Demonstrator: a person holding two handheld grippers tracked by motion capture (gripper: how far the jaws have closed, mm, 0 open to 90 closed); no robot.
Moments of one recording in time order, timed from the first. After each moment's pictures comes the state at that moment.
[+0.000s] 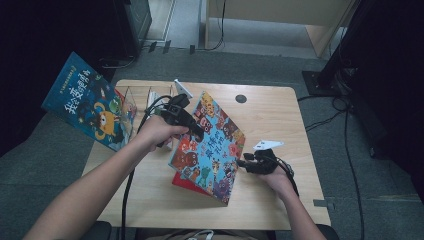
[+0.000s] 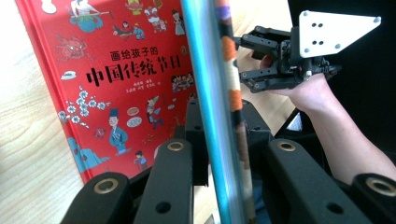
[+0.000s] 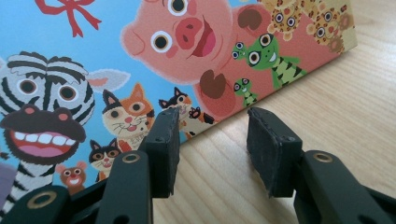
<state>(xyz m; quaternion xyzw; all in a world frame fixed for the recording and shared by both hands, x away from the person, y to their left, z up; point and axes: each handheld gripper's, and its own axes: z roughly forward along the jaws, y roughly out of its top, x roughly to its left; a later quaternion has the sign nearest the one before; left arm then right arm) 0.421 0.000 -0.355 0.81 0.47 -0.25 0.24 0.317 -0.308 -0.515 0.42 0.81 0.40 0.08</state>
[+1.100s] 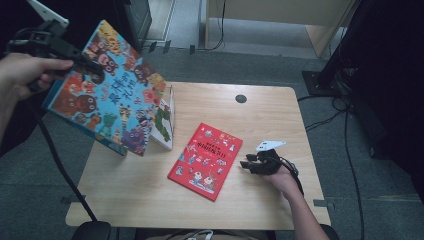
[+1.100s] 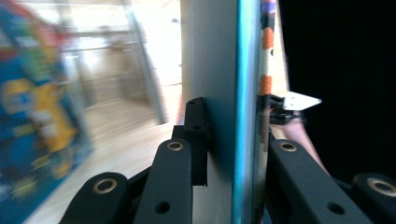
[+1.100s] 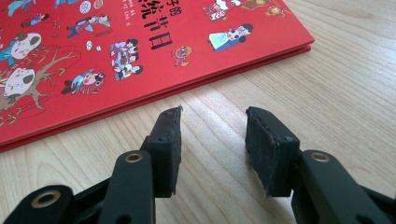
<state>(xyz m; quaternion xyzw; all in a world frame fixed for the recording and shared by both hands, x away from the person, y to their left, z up) 0.443 0.258 -0.174 0.71 0.62 -0.15 0.30 0.316 -0.317 -0.513 0.39 0.83 0.38 0.08</state>
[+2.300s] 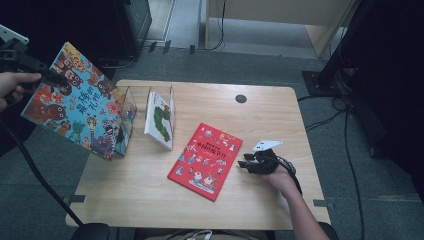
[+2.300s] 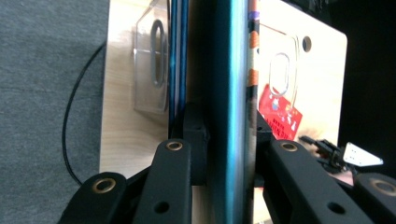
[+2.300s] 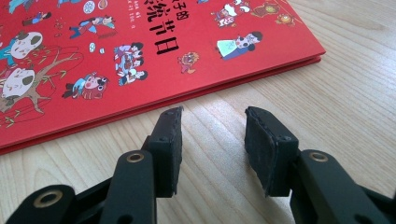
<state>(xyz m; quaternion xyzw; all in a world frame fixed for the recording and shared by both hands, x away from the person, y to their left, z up) 0.455 0.342 -0.226 0.65 0.71 -0.10 0.27 0.319 -0.310 -0.513 0.37 0.84 0.38 0.09</state>
